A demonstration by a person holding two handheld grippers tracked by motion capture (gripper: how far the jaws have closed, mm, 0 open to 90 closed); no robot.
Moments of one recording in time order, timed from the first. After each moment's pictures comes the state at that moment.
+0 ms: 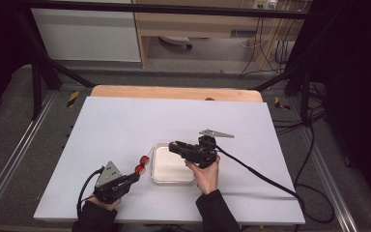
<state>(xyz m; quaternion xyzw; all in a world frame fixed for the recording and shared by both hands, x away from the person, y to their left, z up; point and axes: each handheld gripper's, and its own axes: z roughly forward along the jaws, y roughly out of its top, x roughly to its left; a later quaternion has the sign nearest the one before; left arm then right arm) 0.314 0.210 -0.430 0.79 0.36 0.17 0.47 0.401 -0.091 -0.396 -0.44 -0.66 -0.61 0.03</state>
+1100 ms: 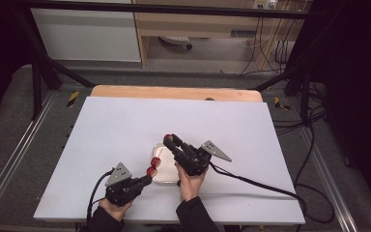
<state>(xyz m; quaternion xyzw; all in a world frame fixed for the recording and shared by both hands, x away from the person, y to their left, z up) 0.310 0.178 -0.430 0.77 0.37 0.11 0.51 0.380 -0.066 -0.422 -0.39 -0.51 -0.76 -0.06</state>
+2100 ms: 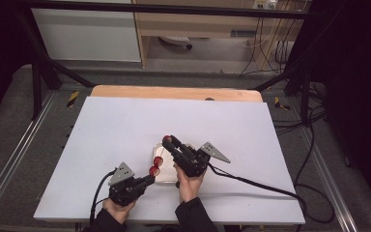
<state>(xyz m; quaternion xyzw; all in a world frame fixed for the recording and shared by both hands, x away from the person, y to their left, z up) 0.310 0.172 -0.429 0.76 0.39 0.11 0.51 0.379 -0.063 -0.428 -0.39 -0.51 -0.77 -0.05</state>
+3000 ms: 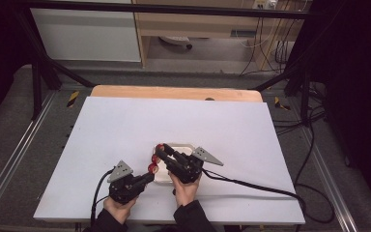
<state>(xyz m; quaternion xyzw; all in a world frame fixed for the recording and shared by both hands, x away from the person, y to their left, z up) 0.314 0.175 -0.429 0.74 0.42 0.11 0.51 0.369 -0.049 -0.436 -0.38 -0.55 -0.74 -0.03</state>
